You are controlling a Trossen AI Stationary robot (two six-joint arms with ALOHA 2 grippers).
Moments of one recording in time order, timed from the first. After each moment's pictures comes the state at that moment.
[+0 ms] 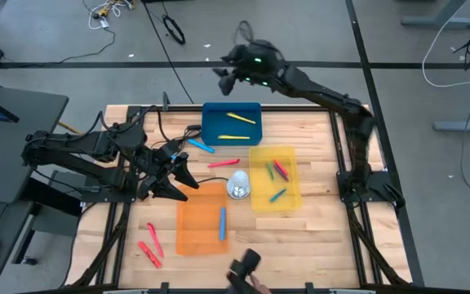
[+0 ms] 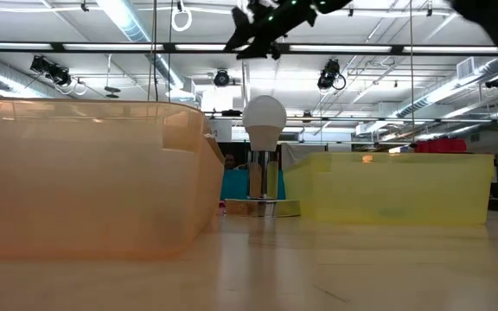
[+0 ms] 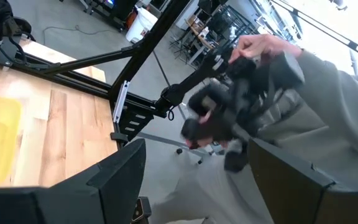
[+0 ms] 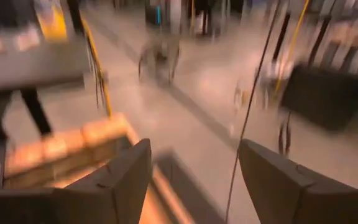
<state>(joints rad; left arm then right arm) -0.12 1.02 1.12 -0.19 0.45 -0.64 -0.50 1.96 2.04 -0.33 0.04 -0.02</state>
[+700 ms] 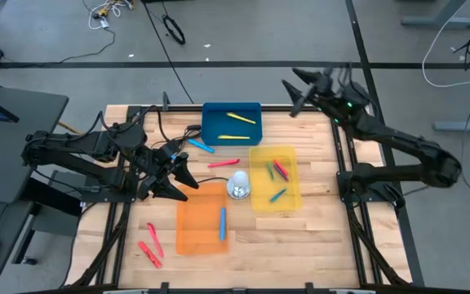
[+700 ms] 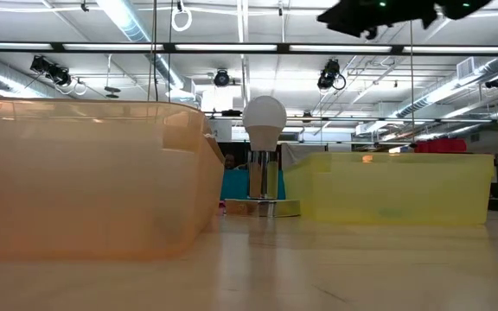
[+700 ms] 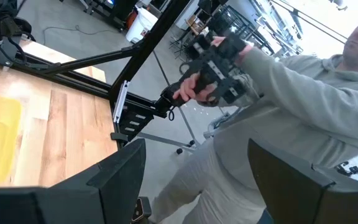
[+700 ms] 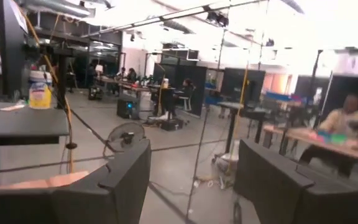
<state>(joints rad) -0.12 1.02 1.12 -0.19 0.45 -0.64 -0.58 1.04 0.86 0.38 0.04 -0.17</state>
